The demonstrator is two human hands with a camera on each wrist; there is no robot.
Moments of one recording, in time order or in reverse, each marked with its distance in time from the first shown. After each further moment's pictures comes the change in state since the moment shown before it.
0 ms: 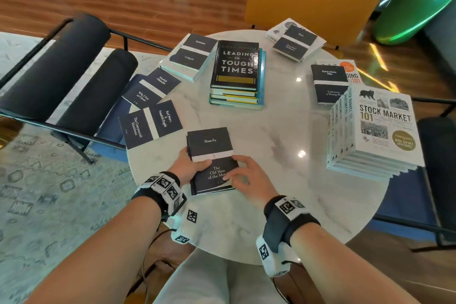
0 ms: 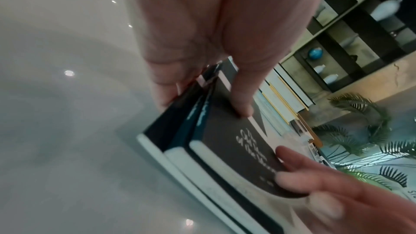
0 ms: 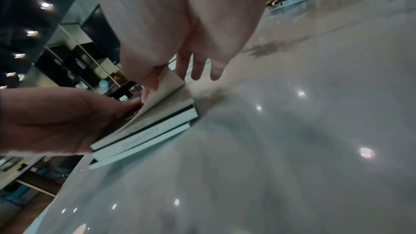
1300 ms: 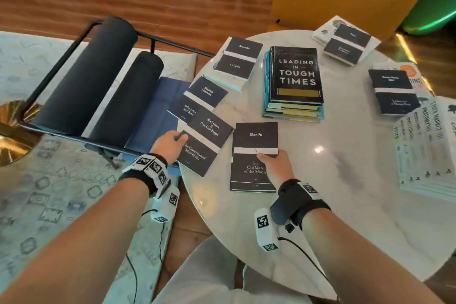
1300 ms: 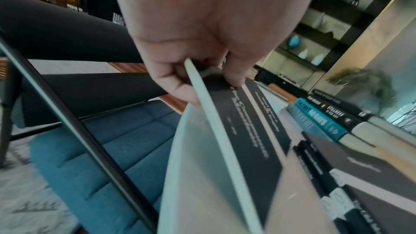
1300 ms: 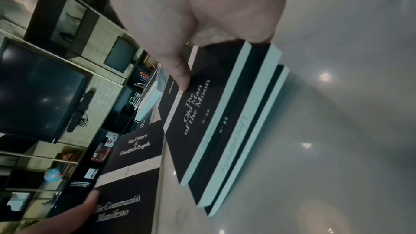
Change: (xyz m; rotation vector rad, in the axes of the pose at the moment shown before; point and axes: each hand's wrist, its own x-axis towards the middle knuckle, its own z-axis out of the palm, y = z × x) left_hand 0.090 0.061 -0.194 0.817 0.250 0.157; right_hand 0.133 -0.059 0.071 0.513 0.410 0.575
